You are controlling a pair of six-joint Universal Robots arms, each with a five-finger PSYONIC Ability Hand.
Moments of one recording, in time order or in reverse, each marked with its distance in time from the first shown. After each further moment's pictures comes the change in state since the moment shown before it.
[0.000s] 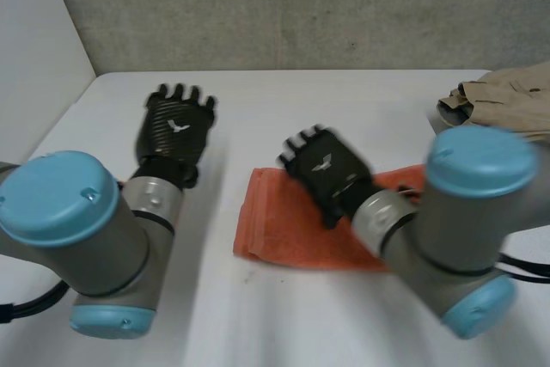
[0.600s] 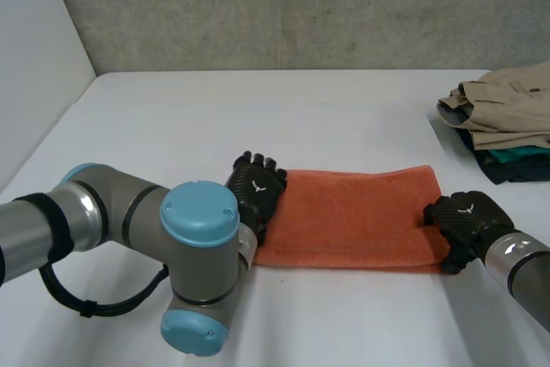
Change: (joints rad) left arm -0.168 -0.396 0.302 -0.196 -0.016 0.033; right arm -0.495 -0.130 0.401 0.046 0.000 0.020; left_hand 0.000 0.000 0.000 0.000 0.000; right_hand 0.376 0.554 0.563 0.529 0.491
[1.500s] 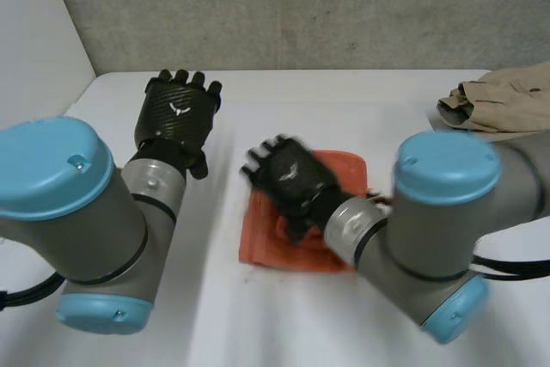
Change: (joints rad) left arm 0.133 0.430 -0.193 0.036 -0.013 -0.128; right arm 0.570 0.179 -0.471 -0.024 -0.060 0.062; left_hand 0.000 0.000 0.000 0.000 0.000; right_hand -0.373 -0.551 -0.562 -0.525 -0.491
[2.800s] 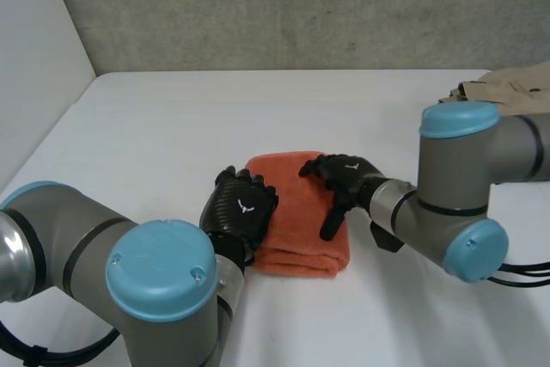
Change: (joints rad) left arm -0.217 -0.163 -0.067 -0.032 -0.085 0.092; right arm -0.185 0.208 -0.221 0.277 0.016 0.529; left_hand 0.210 0.219 0.224 0.221 0.201; right_hand 0.000 0.000 0.000 0.000 0.000
